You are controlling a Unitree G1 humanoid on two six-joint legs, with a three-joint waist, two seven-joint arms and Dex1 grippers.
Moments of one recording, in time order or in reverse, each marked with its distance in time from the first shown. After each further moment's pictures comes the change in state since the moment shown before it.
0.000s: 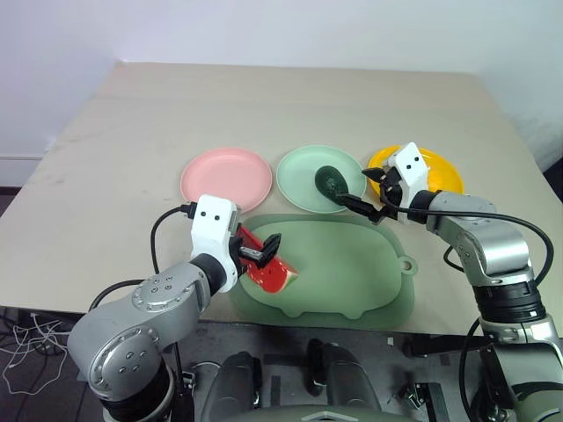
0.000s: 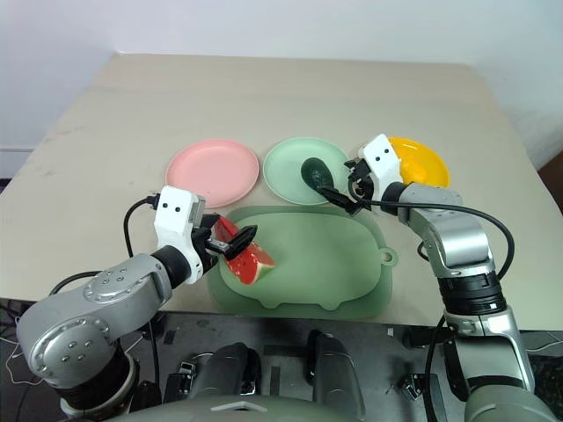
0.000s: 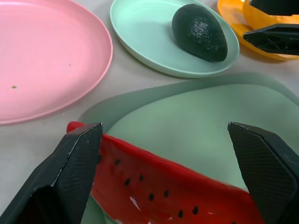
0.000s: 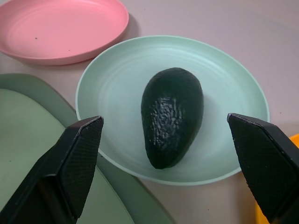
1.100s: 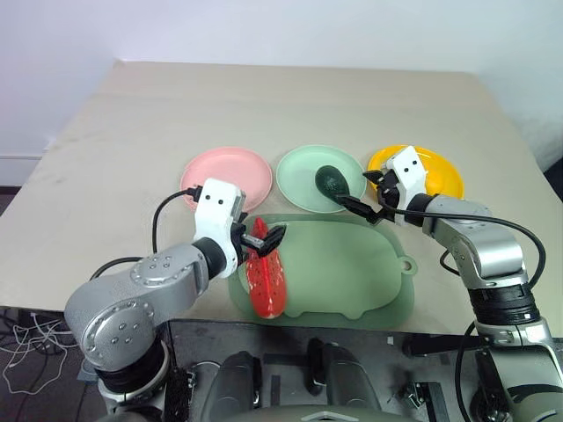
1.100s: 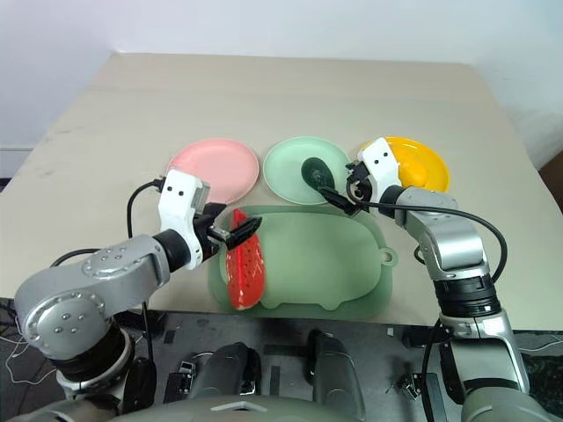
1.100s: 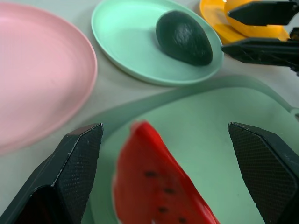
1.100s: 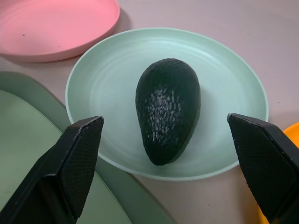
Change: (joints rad) left arm -0.089 0.031 0.042 0.095 -0.163 0.018 0.043; right arm 0.010 0.022 -0.003 0.021 -0.010 -0.009 -0.031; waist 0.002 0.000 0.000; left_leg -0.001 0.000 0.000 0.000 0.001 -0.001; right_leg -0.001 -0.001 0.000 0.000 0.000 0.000
